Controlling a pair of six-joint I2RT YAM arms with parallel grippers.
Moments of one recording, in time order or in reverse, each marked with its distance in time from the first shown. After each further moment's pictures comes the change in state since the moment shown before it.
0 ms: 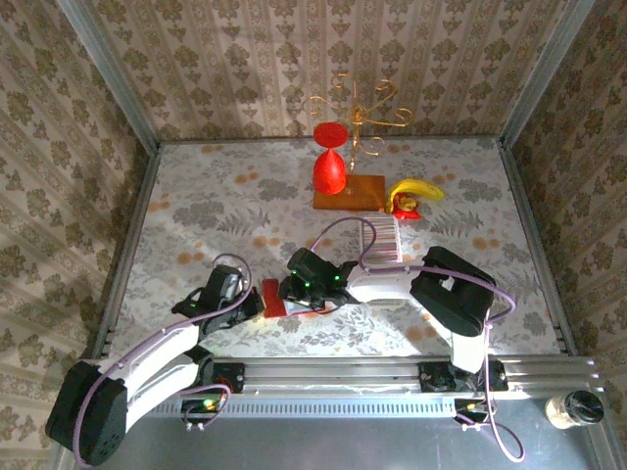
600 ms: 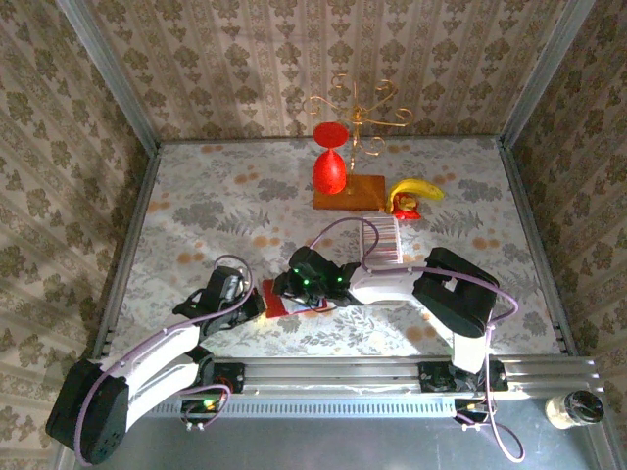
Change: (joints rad) left arm 0.000 0.002 -0.020 0.041 0.018 -0.011; right arm 0.000 -0.017 -0.032 0.141 -0.032 0.058
